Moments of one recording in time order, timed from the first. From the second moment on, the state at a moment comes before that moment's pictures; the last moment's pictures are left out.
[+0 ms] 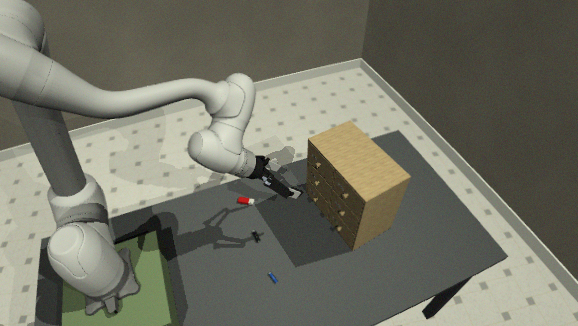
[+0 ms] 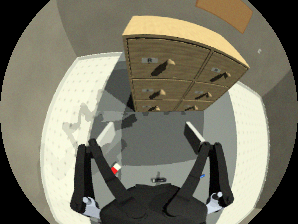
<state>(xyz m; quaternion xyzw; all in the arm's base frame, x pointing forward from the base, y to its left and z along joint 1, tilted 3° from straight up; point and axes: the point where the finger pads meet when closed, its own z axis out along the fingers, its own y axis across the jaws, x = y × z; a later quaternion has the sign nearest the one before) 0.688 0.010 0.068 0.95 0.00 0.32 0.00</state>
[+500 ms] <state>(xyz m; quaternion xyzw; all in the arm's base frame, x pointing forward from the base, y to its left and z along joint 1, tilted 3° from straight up) 0.701 0.010 0.055 0.94 -0.01 0.33 0.03</state>
